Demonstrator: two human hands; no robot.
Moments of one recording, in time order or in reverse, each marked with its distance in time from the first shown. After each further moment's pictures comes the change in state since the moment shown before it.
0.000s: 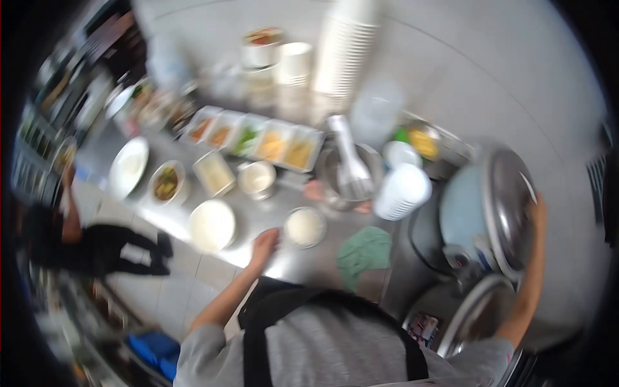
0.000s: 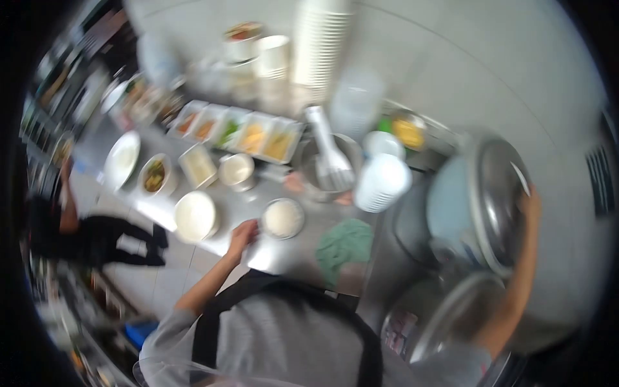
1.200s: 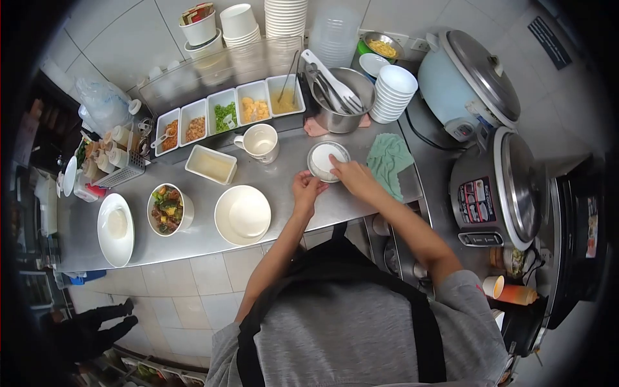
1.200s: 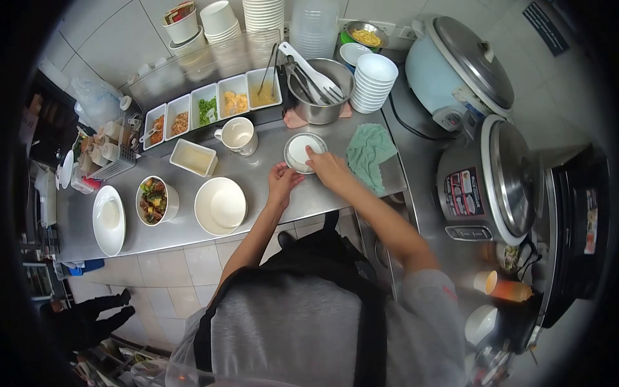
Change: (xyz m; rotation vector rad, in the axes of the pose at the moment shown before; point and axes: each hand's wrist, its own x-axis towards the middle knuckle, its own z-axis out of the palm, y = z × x) left_hand 0.043 0.000 0.005 -0.277 -0.460 -0.109; right_hand -0.403 -0.522 0.084 0.299 -0.673 -0.250
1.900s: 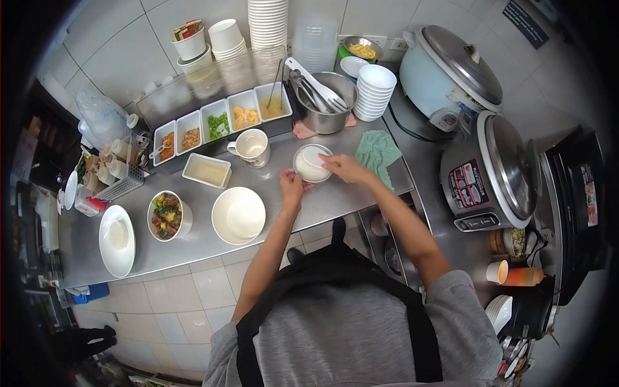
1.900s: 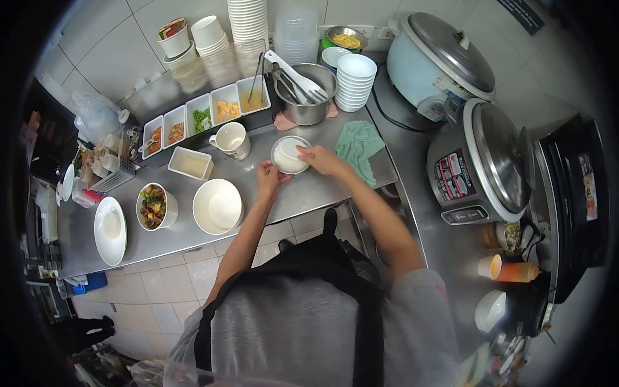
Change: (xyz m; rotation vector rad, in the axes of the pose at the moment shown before) left_hand 0.011 0.004 -0.012 0.163 -0.017 0.046; right_hand 0.004 0.032 0.012 0.626 -0.092 0.061
